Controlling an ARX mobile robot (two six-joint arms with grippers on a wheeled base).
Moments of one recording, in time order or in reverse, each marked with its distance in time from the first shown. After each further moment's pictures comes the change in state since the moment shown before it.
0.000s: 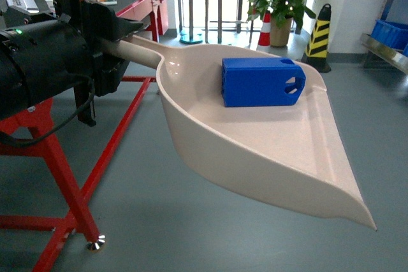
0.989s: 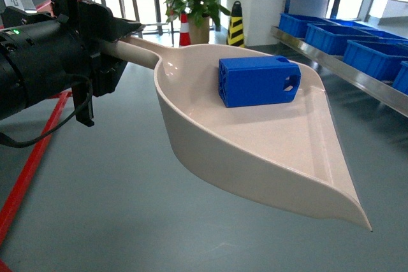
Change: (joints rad) left arm 0.000 0.001 -0.001 0.003 0.000 0.000; right arm 0.001 -0.003 0.000 0.003 -0.001 0.000
